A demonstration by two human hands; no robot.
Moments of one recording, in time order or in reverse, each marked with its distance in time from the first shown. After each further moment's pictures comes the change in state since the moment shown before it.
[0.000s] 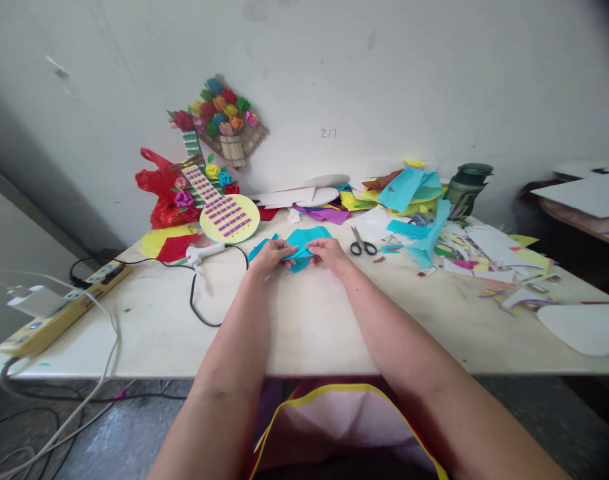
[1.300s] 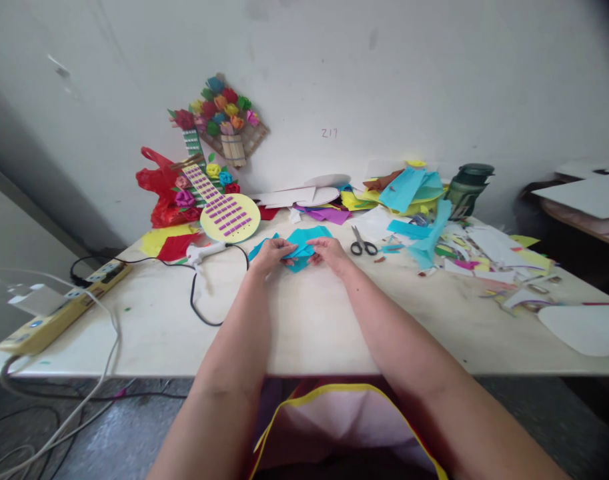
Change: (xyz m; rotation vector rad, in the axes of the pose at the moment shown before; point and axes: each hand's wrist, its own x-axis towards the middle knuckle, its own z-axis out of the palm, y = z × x) left_hand 0.000 0.001 0.003 0.022 0.050 0.099; right_hand 0.001 0.000 -0.001 -0.016 0.018 0.055
